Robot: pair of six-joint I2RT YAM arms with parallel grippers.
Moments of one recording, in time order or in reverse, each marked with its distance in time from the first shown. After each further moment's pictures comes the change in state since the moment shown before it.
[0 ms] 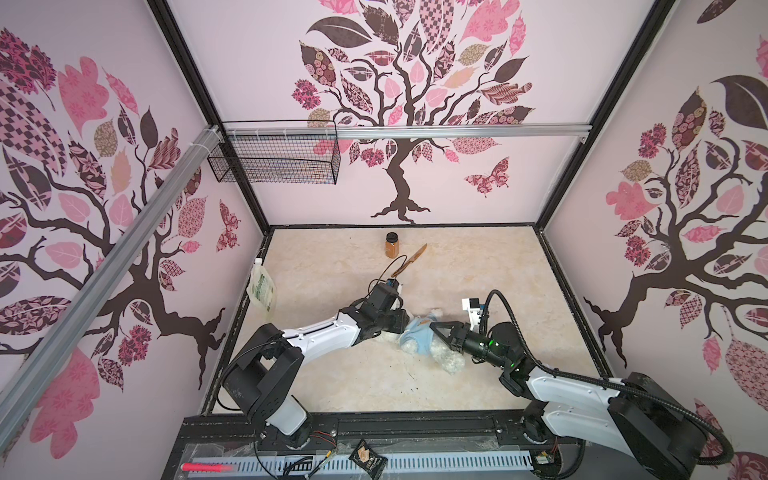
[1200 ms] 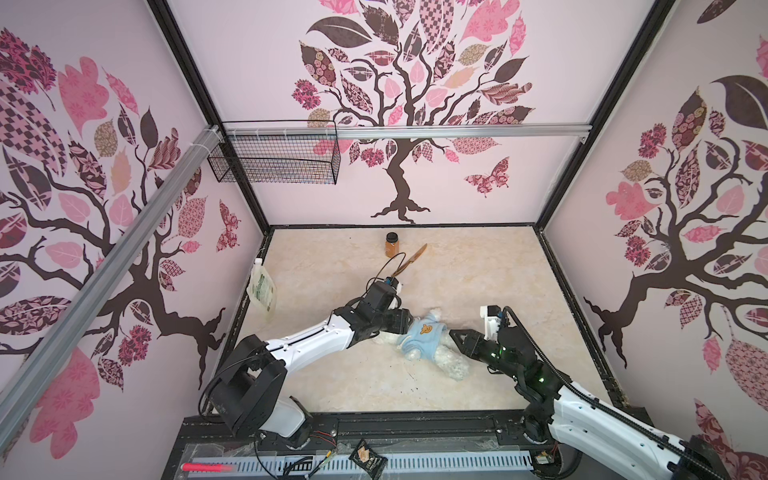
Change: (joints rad) left arm -0.012 -0.117 0.024 -0.091 0.015 -0.011; right arm 0.000 -0.396 0.092 -0.791 0.259 -0.410
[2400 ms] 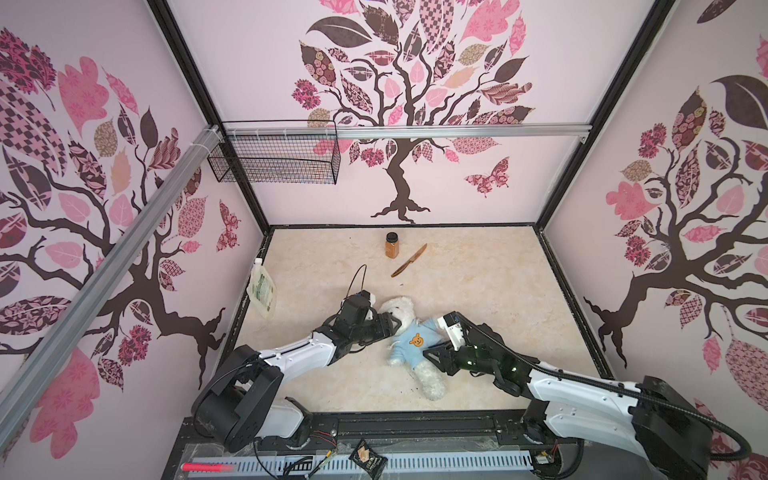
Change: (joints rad) left arm 0.146 -0.053 -0.291 0.323 0.185 -0.360; right arm 0.182 0.296 0.038 0.165 -0.166 -0.315
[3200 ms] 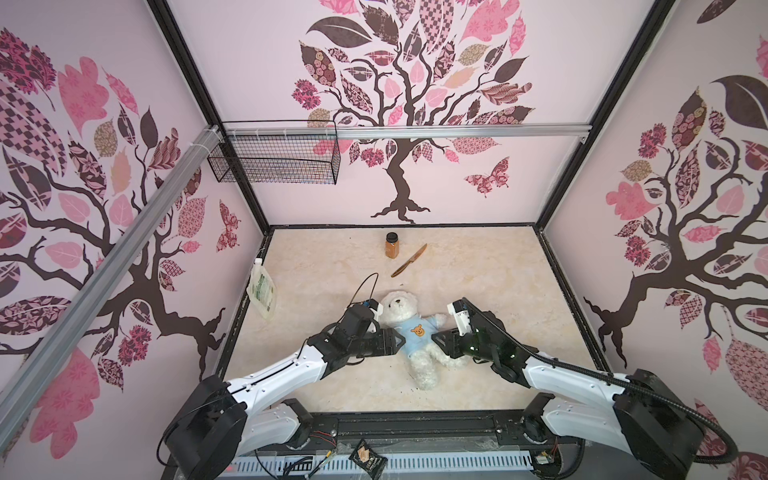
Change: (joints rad) left arm -0.140 -0.200 -0.029 -0.252 -0.009 0.080; right arm -0.153 0.141 0.039 -0.002 0.002 -0.005
